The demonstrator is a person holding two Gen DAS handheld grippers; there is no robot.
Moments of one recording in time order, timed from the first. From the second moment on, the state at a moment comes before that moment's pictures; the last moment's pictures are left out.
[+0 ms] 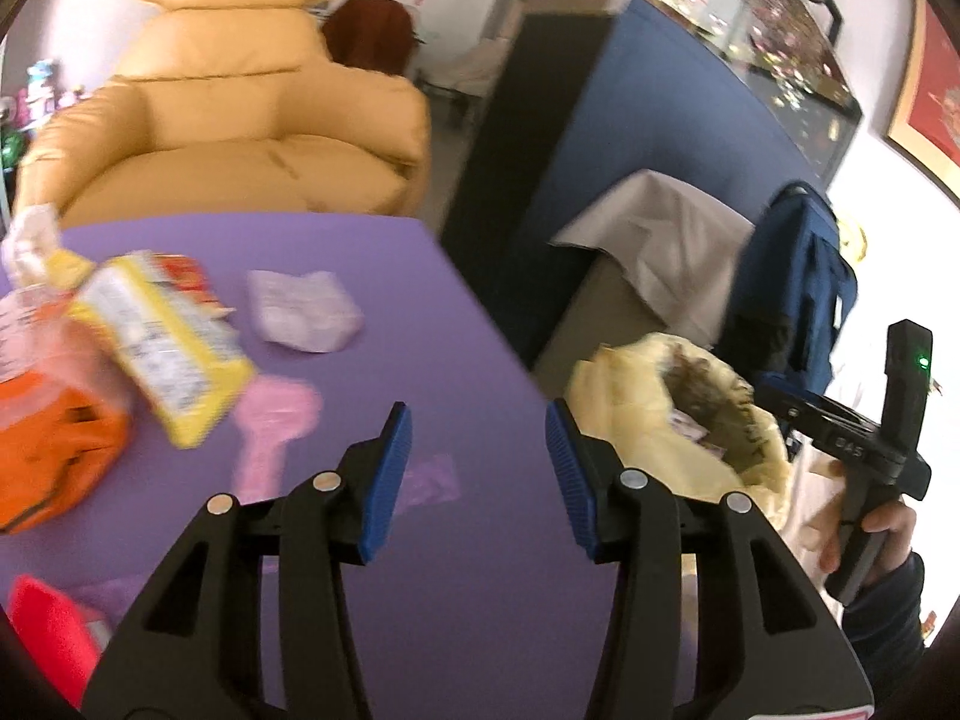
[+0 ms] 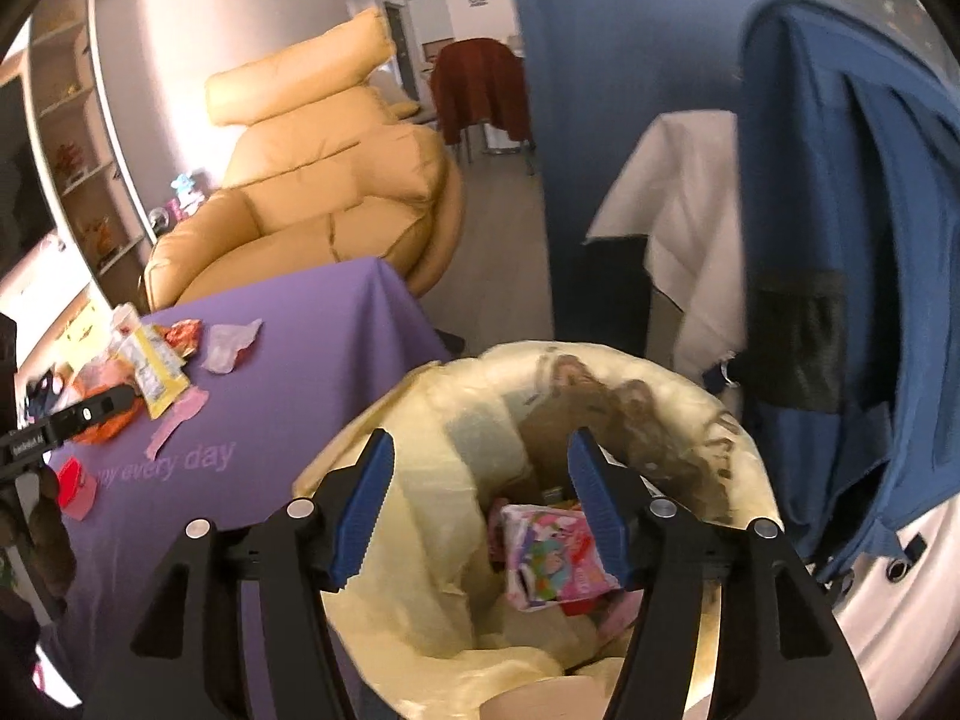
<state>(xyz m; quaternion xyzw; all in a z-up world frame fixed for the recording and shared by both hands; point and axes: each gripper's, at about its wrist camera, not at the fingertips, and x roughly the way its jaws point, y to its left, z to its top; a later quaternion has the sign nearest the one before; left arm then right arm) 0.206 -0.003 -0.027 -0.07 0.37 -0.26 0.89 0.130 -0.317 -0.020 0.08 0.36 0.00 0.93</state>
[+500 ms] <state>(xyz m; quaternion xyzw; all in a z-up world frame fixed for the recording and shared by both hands) 0.183 0.121 -0.012 -0.09 0.33 -0.16 0.93 0.168 -0.186 -0.029 0.02 0.38 0.10 0.92</state>
